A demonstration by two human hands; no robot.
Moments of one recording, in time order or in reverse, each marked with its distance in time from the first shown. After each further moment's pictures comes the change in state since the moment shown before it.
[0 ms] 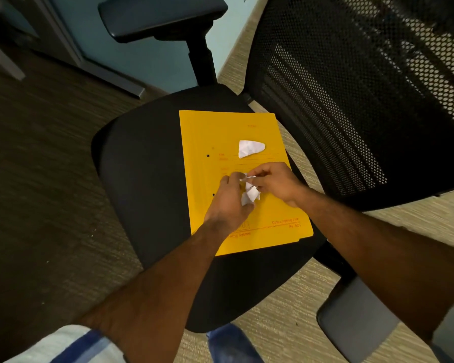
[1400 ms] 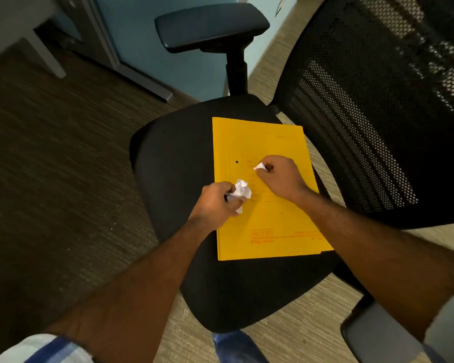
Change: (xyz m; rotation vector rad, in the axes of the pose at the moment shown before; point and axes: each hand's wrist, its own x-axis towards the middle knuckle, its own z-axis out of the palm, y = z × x) left_hand -0.016 -0.035 -0.073 -0.196 0.026 -0.075; right_hand 0.024 -0.036 0.035 -0.526 0.173 -0.338
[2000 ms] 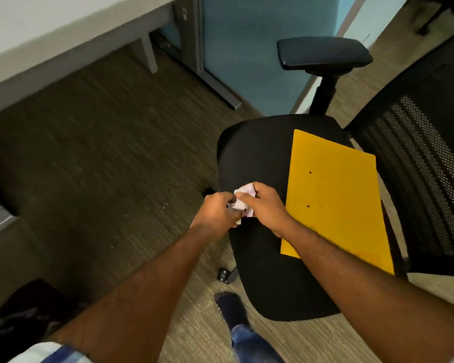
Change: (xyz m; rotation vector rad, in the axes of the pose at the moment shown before) left_hand -0.111 -0.042 -0.109 0.035 0.229 -0.203; right_hand -0.076 -0.164 0.116 0.555 -0.367 0.113
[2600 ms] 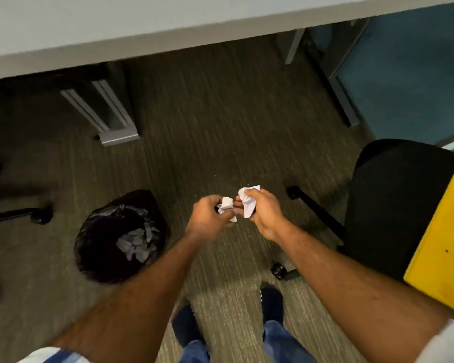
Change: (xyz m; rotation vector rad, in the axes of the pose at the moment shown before) left_hand -0.185 -0.212 -0.135 -0.499 0.526 -0.302; right_hand -0.056 -0.007 0.297 0.300 -0.325 0.256
